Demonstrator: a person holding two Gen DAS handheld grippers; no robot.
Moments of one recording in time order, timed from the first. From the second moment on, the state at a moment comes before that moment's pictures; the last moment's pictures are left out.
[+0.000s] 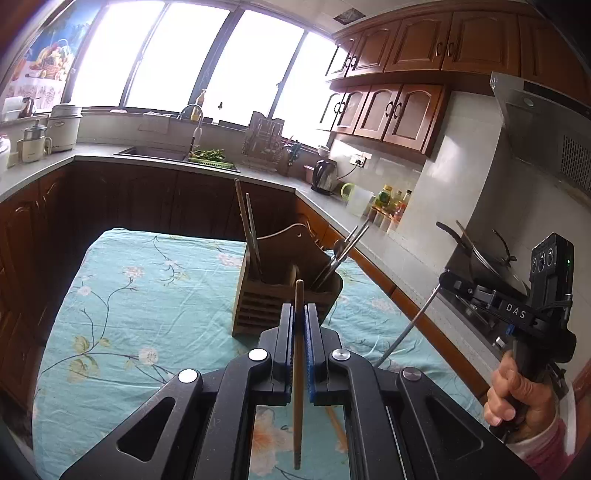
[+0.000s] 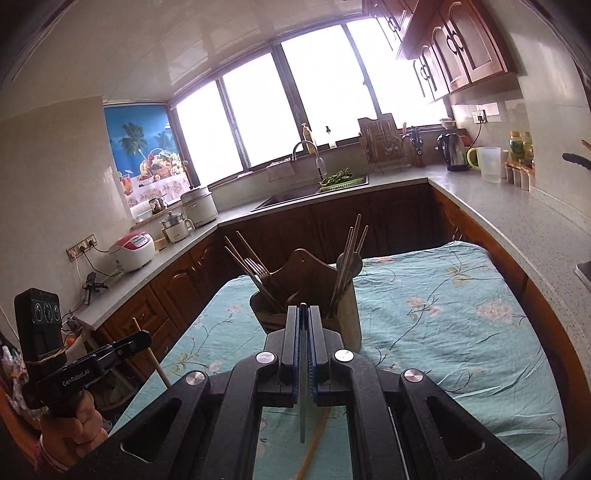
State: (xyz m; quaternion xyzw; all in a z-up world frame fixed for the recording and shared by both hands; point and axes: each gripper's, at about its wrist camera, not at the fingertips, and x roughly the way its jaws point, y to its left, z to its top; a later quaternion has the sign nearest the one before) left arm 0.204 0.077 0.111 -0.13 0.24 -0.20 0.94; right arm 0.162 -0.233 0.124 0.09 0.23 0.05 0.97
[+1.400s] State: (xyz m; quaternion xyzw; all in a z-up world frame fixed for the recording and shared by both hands) left arm 0.355 0.037 0.082 -0.16 0.09 -0.11 0.98; right arm 0.274 -0.250 0.158 0.08 0.14 0.01 0.99
